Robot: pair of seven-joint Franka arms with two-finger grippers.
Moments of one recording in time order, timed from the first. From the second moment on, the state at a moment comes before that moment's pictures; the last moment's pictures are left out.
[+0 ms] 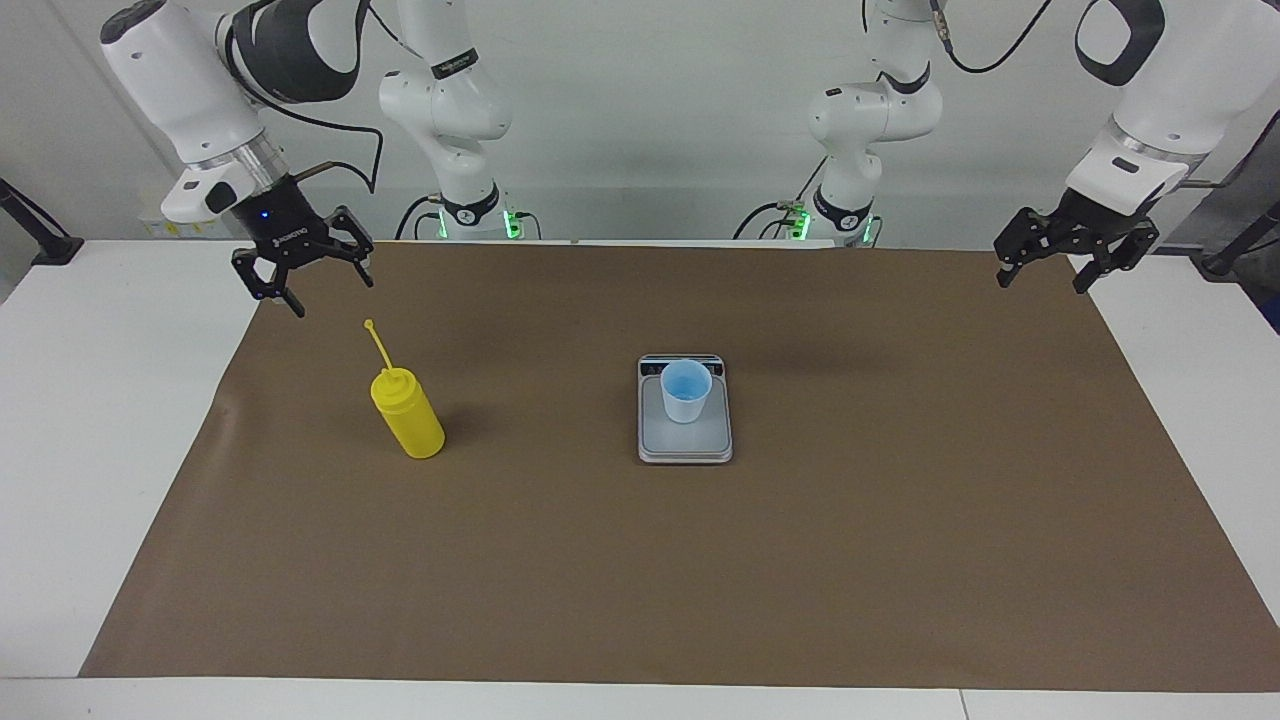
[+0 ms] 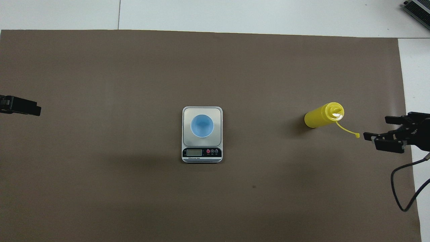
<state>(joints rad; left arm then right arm) 0.06 -0.04 -0.07 -1.62 -0.02 1.62 0.13 -0.33 -0.24 0.06 -2.19 0.52 2.07 -1.00</state>
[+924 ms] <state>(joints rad) 0.06 -0.04 -0.11 -1.60 0.01 1.57 0.04 -0.41 -0.06 0.06 -2.28 0.93 2.13 -1.62</state>
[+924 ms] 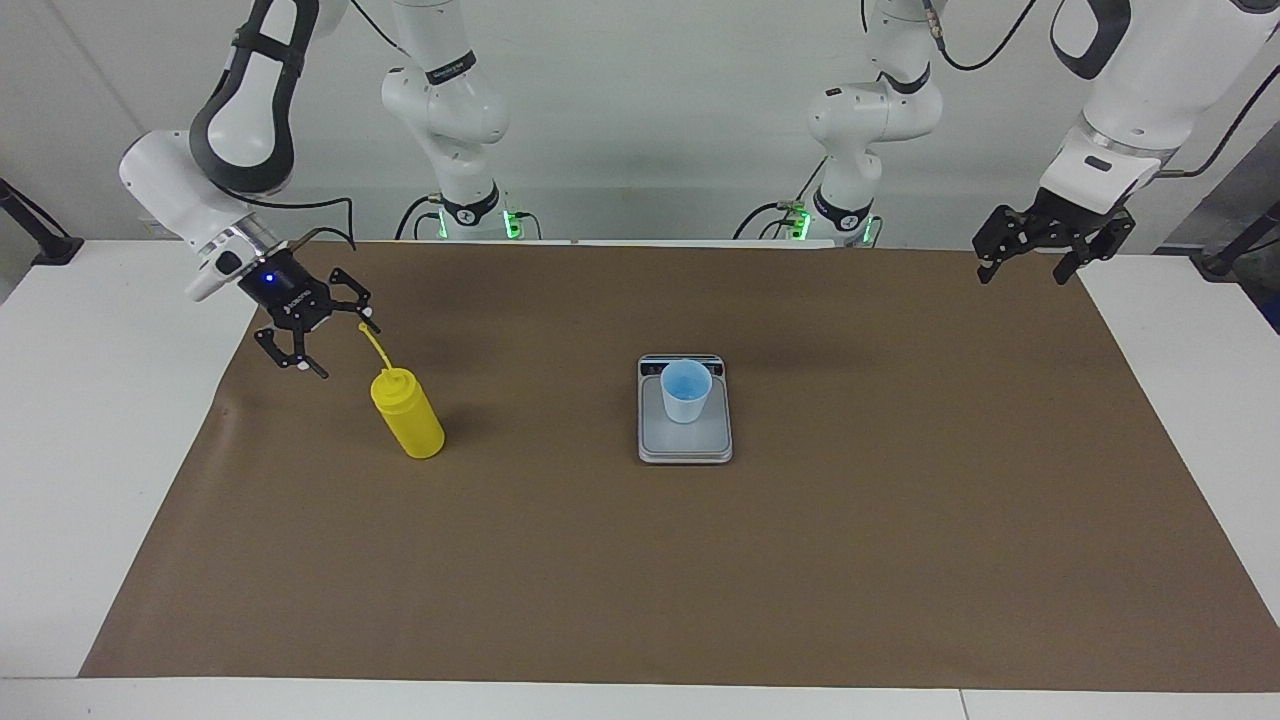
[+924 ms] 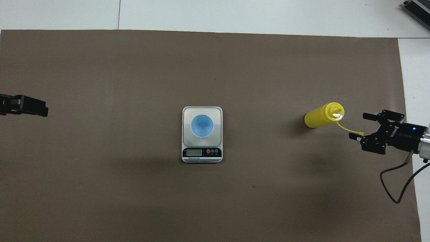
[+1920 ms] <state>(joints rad) 0.06 -0.04 -0.11 -1.60 0.01 1.57 0.04 -0.41 0.09 0.06 -2.29 1.21 2.12 -1.93</state>
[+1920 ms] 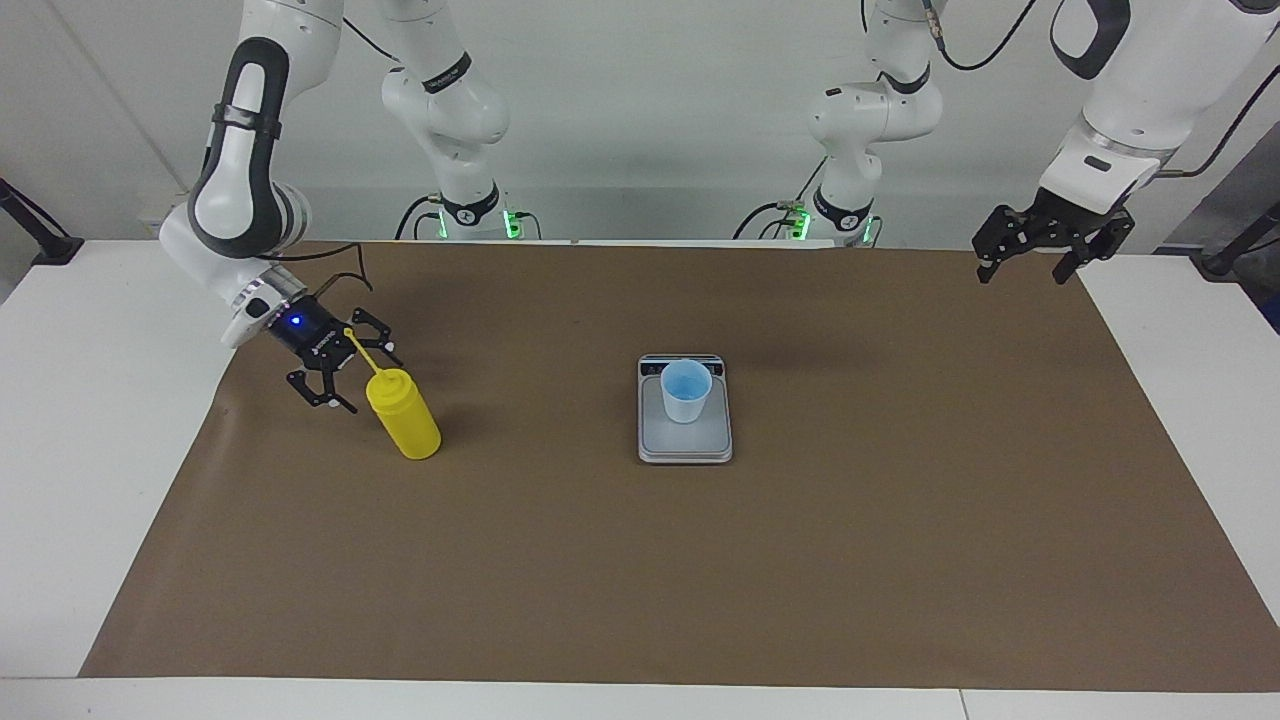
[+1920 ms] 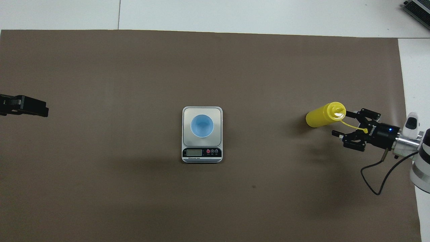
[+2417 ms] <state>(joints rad) 0.06 -0.04 -0.11 -1.60 0.00 1.57 -0.01 -0.37 0.24 0.06 -2.29 1.43 2.06 -2.17</state>
